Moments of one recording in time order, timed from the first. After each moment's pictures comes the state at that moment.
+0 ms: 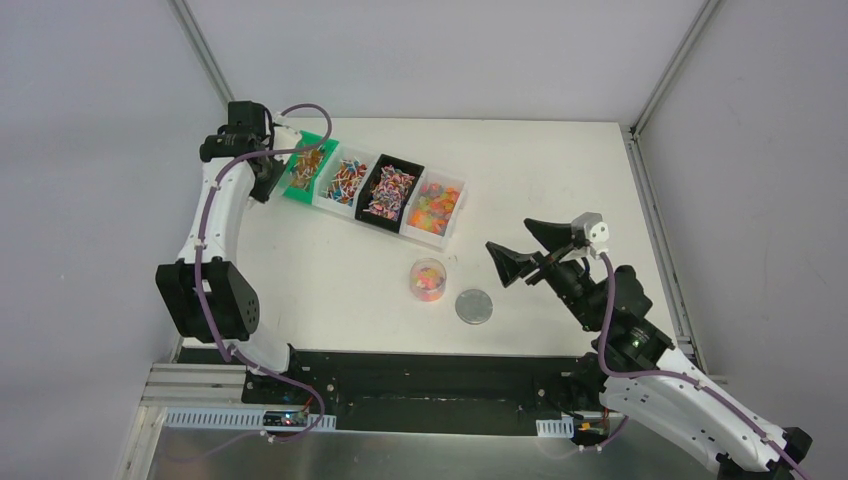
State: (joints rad) left arm 0.07 1.58 1.57 -1.03 -0.16 0.57; right arm 0.85 0.47 0.54 0.10 0.18 0.16
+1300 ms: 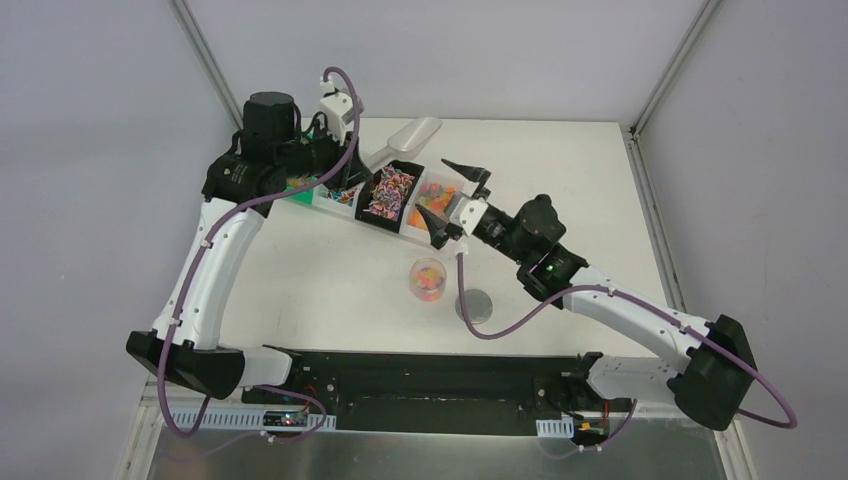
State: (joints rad) left arm -0.27 1.31 1.64 -0.84 0.53 0.14; right arm 0.85 1.18 0.87 0.49 -0.17 -0.63
